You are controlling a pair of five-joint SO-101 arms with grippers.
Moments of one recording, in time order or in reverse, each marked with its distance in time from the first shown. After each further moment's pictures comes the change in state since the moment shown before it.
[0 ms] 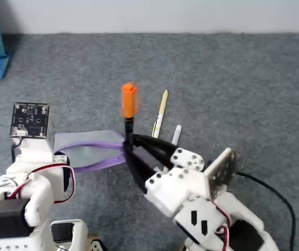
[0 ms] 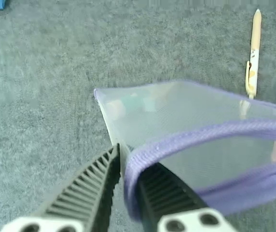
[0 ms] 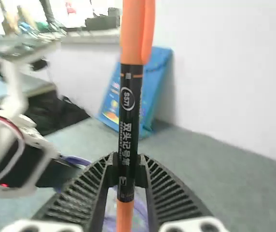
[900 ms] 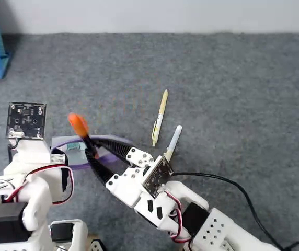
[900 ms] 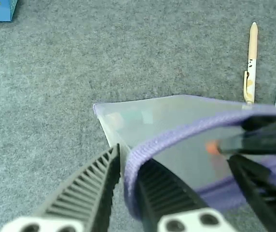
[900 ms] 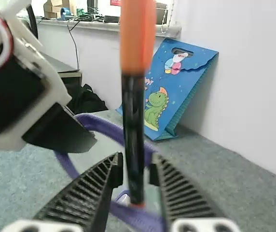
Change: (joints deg) left arm -0.1 0.0 -1.5 0.0 0.0; right arm -6.9 18.7 20.9 -39.5 9.6
